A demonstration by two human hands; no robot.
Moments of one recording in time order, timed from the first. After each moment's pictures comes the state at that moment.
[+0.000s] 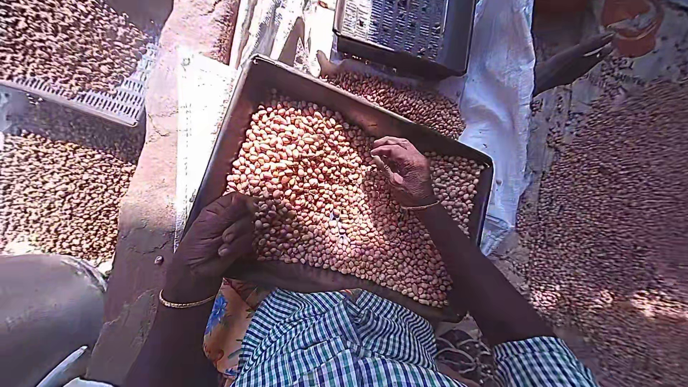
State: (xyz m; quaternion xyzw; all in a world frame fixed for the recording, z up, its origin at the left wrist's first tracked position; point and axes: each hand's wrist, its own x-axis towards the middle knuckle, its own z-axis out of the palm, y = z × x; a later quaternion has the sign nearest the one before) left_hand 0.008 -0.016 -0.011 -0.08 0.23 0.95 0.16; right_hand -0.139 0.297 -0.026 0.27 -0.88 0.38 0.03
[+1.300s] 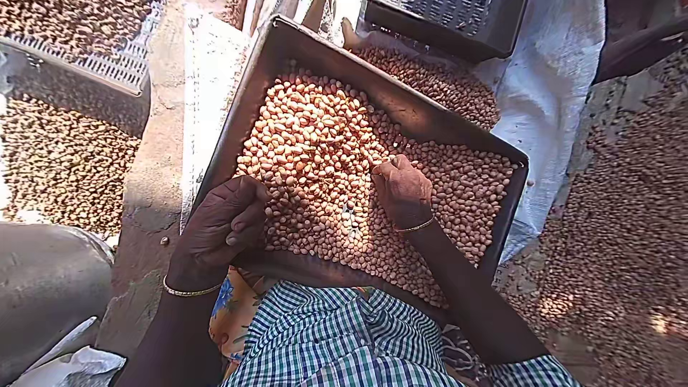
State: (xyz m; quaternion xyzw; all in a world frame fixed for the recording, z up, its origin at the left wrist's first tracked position) left_hand 0.008 -0.016 -0.008 -0.08 0.29 0.94 0.15; right_hand -0.095 0.258 -0.019 0.19 -0.97 0.12 -0.06
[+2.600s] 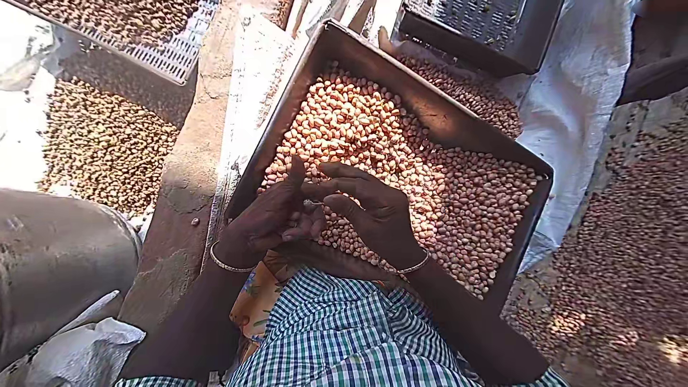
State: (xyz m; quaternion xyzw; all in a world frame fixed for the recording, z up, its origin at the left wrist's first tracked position) left_hand 0.006 -0.007 0.004 -0.07 0.32 0.90 0.28; right_hand -0.048 0.181 0.022 0.28 -0.73 0.62 -0.07
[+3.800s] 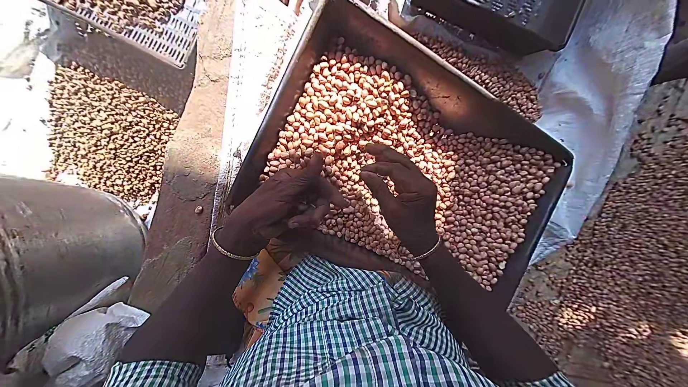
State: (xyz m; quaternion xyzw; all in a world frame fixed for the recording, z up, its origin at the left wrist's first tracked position) left_hand 0.008 -0.006 0.008 -0.07 0.41 0.87 0.28; right_hand -0.042 0.208 0.004 0.28 -0.82 0.50 -0.03
